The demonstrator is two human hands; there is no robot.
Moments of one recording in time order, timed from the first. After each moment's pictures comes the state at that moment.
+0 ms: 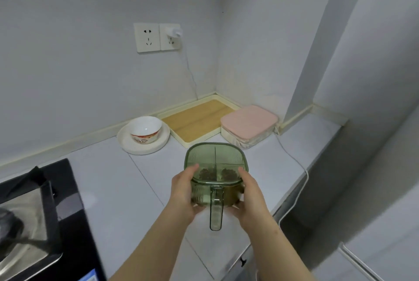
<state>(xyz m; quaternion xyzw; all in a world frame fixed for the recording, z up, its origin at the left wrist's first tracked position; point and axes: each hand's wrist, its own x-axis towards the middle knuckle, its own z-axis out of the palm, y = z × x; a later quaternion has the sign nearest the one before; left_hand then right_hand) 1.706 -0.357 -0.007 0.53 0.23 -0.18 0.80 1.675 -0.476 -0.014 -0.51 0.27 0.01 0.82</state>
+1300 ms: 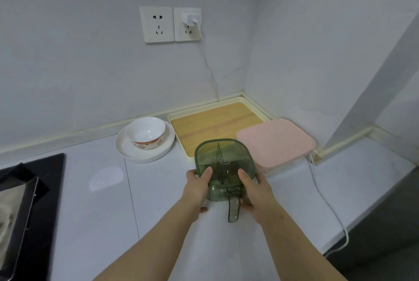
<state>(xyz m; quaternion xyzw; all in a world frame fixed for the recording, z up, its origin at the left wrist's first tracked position) 1.832 -0.423 -0.043 0.67 0.27 -0.13 0.68 1.835 -0.555 -0.048 -0.61 0.22 0.10 0.75</state>
